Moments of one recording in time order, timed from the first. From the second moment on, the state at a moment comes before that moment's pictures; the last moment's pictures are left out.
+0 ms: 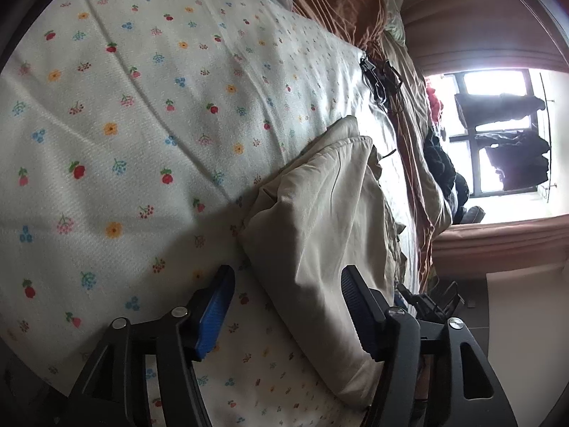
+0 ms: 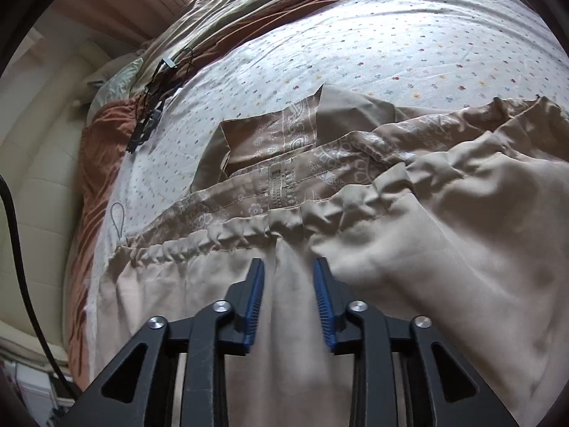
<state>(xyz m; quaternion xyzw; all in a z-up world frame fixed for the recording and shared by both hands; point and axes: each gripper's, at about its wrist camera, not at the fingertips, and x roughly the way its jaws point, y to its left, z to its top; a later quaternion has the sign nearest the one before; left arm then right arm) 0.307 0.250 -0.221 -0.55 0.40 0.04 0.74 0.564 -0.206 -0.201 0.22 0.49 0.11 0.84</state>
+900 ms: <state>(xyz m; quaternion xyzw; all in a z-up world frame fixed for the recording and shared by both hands) 0.333 0.233 -0.228 -0.56 0.38 0.00 0.74 0.360 -0.198 -0.172 0.14 0.49 0.16 0.85</state>
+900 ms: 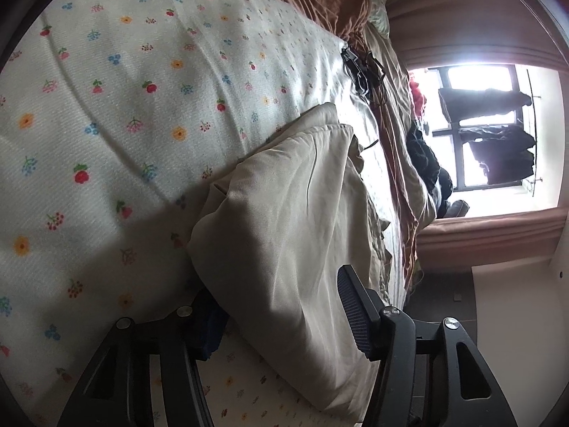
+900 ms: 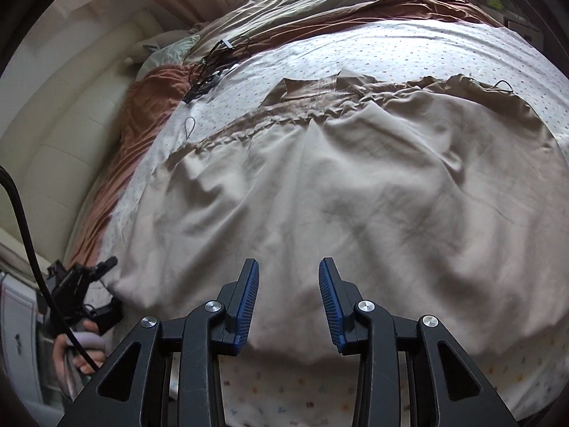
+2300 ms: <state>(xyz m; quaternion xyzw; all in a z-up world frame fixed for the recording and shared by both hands) 0.358 0.191 -0.135 -0.53 0.33 -0.06 0.78 0.386 -0.202 -0.231 0.17 0.54 0.17 0.81</state>
